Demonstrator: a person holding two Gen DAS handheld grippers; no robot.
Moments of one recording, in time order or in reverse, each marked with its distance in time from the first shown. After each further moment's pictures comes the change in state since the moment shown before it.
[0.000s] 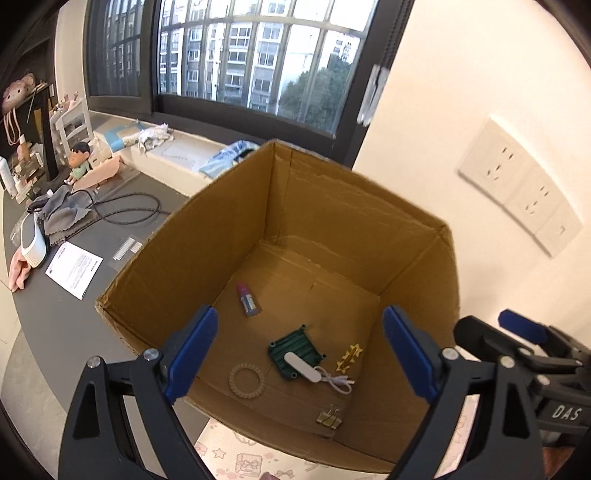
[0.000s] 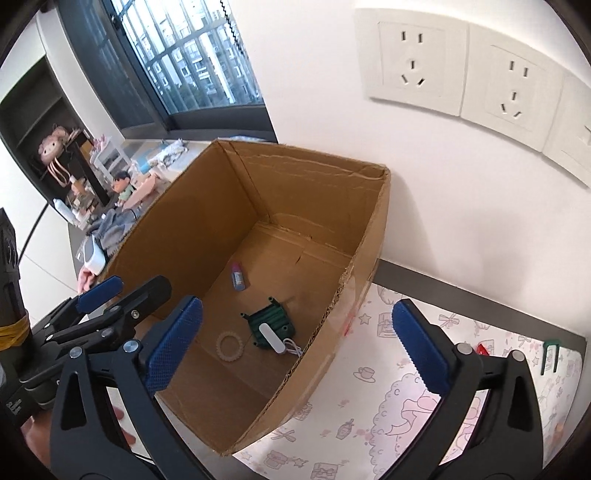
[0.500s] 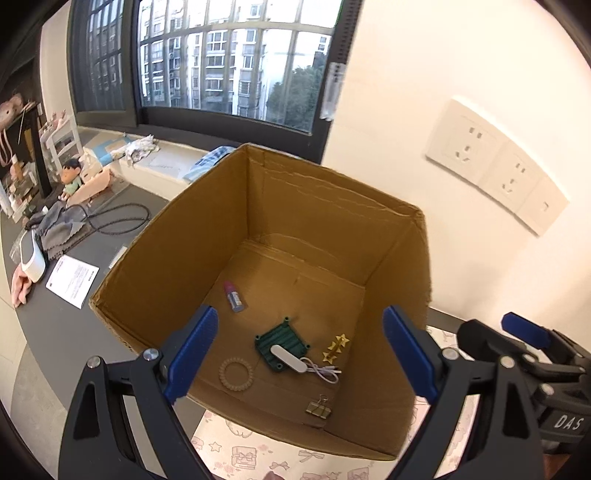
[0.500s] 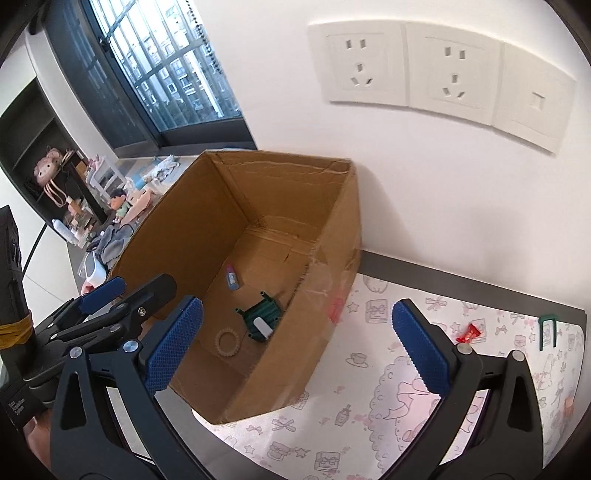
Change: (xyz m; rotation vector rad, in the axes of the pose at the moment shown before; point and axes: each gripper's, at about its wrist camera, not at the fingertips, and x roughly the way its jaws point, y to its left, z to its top) left arm -0.012 -0.037 -0.008 0.115 0.016 -0.022; right arm -0.029 -0.022 -0.020 0.070 -0.040 -0.018
